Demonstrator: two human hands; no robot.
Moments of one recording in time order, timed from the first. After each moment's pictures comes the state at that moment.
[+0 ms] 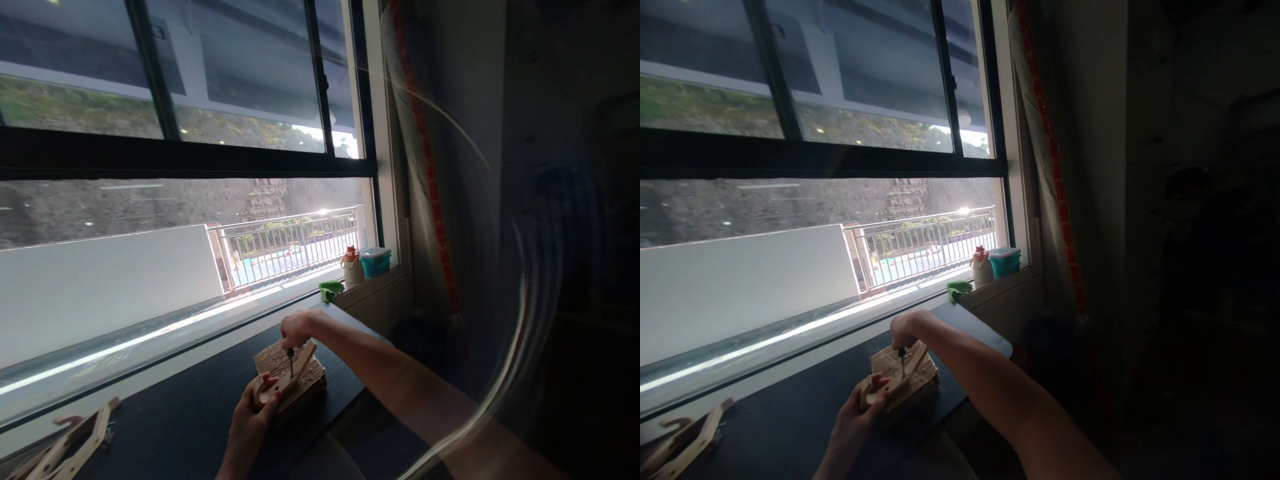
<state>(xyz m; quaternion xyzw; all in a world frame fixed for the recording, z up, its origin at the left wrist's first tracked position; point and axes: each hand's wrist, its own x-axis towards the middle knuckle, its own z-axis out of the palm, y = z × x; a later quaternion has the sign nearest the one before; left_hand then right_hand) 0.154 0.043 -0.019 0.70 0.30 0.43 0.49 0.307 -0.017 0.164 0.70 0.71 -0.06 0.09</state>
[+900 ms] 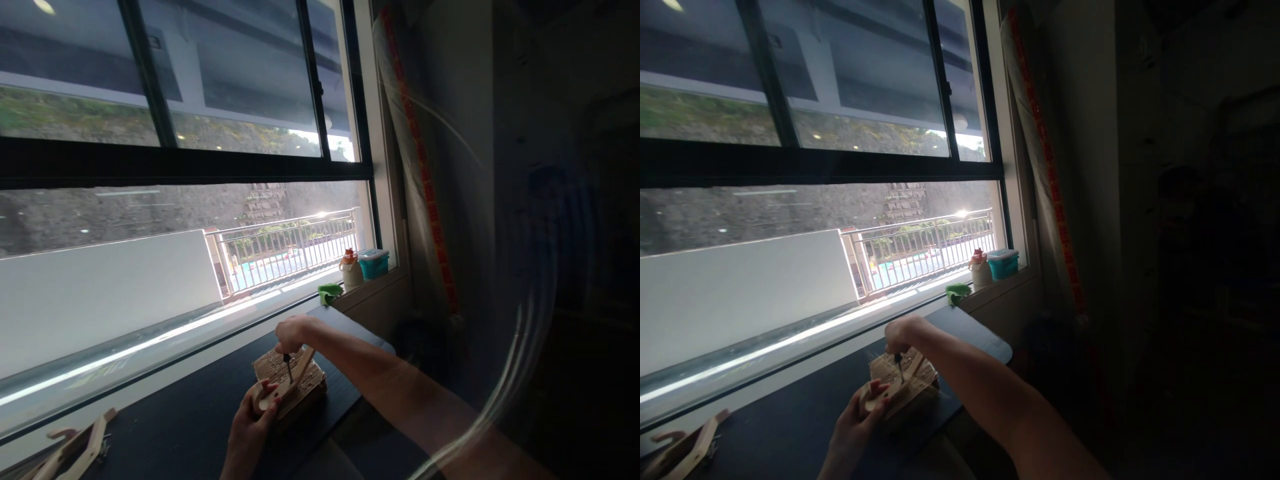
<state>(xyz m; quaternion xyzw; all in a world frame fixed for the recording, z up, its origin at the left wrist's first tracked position) 0.155 0.051 -0.027 0.70 0.30 0.42 0.49 0.298 -0.015 0.164 0.70 0.71 -0.02 0.08</state>
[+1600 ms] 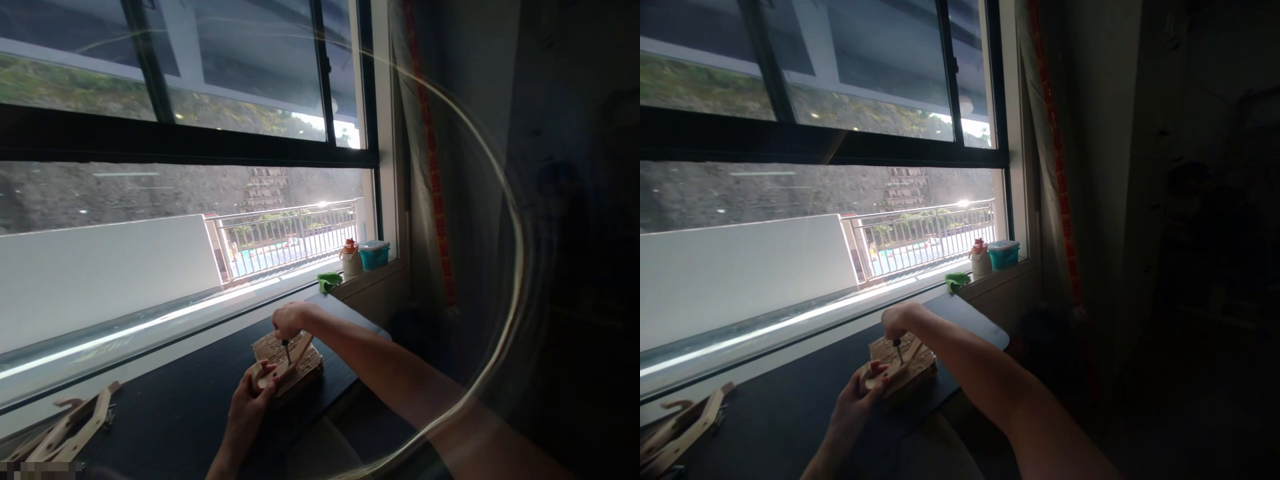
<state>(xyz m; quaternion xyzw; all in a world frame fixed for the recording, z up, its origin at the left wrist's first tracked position) 0.155 0.042 -0.018 0.70 0.30 0.43 0.48 0.294 -0.018 0.165 0.68 0.73 0.00 0.08</state>
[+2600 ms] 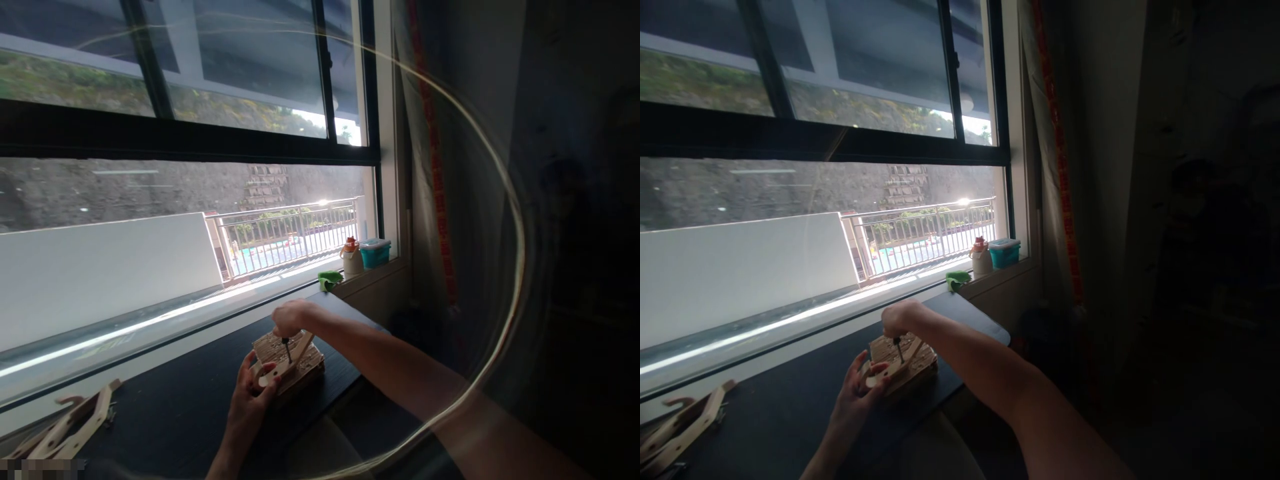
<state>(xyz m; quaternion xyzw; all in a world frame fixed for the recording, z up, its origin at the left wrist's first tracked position) 0.156 0.040 -0.018 0.65 0.28 0.44 0.55 0.294 -0.017 0.167 0.70 0.71 -0.01 0.09</state>
